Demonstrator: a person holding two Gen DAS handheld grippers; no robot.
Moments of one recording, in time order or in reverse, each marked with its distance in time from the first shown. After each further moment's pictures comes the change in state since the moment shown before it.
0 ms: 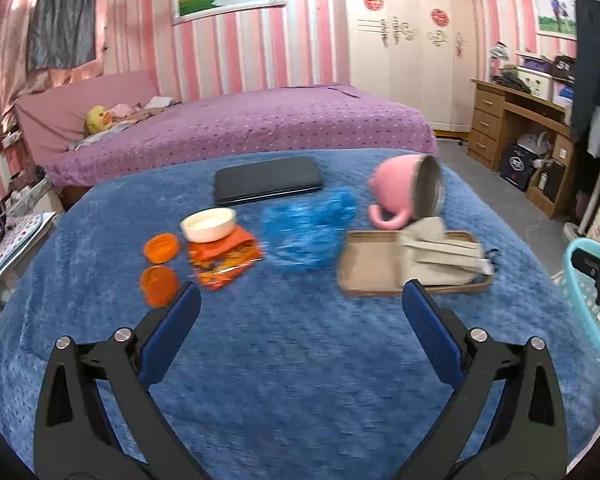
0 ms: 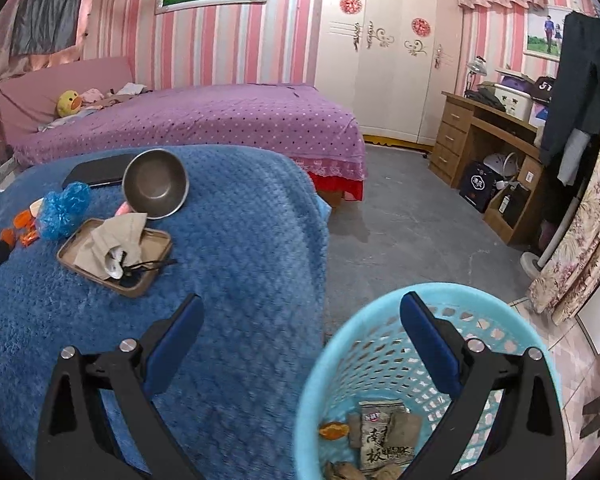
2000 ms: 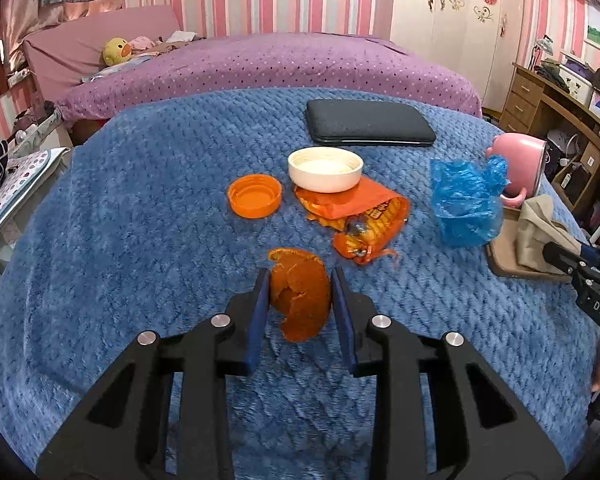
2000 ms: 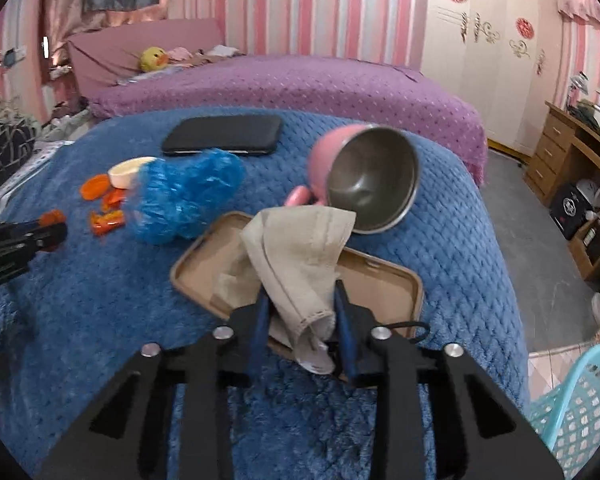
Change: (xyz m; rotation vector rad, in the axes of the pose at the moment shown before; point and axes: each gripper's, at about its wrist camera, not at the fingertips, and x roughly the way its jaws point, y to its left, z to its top) left arm 0.057 0.108 -0.004 -0.099 0.208 0.011; right arm 0.056 0.158 0.025 -0.169 0.082 0.296
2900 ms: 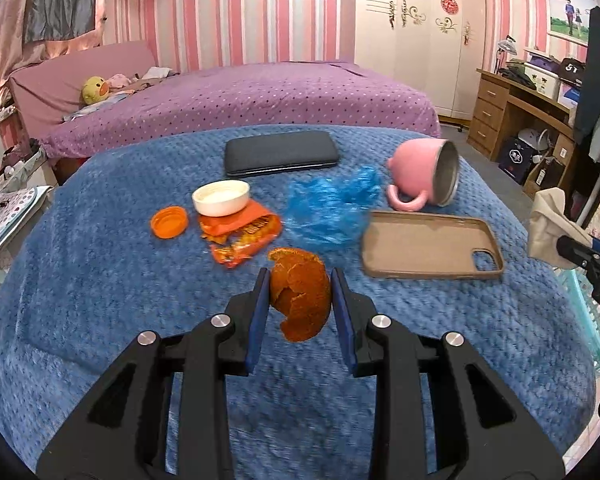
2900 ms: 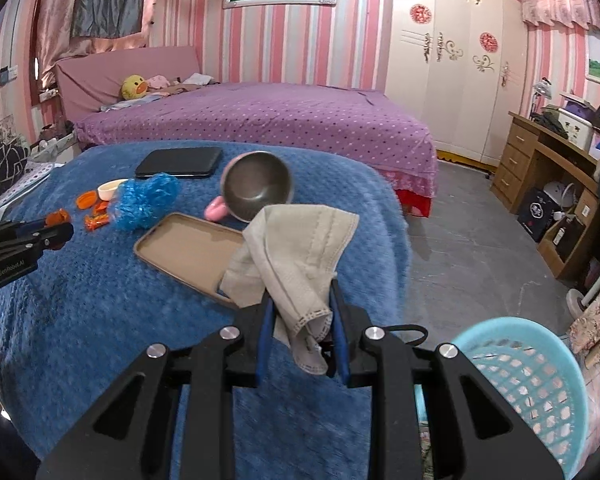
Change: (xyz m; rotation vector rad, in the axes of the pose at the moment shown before) left arm -0.055 -0.090 -0.015 0.079 -0.110 -0.053; right arm -0.089 -0.081 -0.037 0.041 -0.093 -0.090
